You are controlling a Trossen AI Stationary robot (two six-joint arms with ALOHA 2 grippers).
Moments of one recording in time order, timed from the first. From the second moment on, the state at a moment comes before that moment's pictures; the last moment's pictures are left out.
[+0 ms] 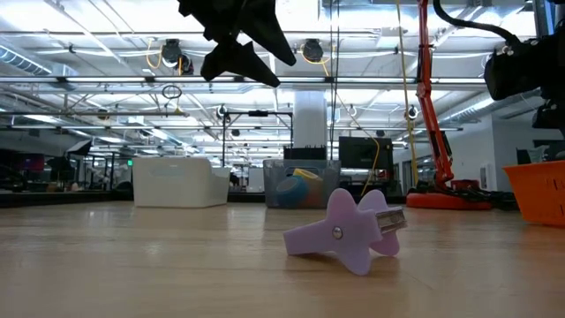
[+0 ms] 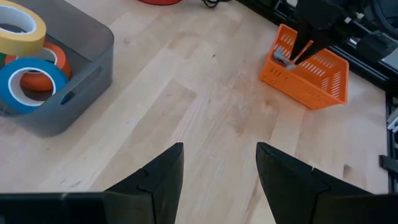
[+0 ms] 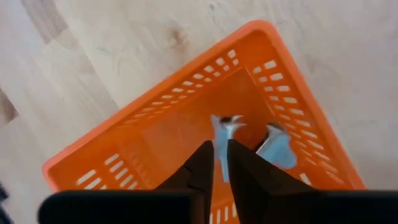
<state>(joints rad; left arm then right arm) -0.14 1.58 1.19 -0.31 -0.23 -0.61 0.53 1.16 0.65 -0.80 0.01 1.08</state>
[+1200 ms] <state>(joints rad) -0.19 1.58 1.19 -0.34 -0.08 -0.55 0.54 1.07 0.65 -0.71 -0.06 1.05</state>
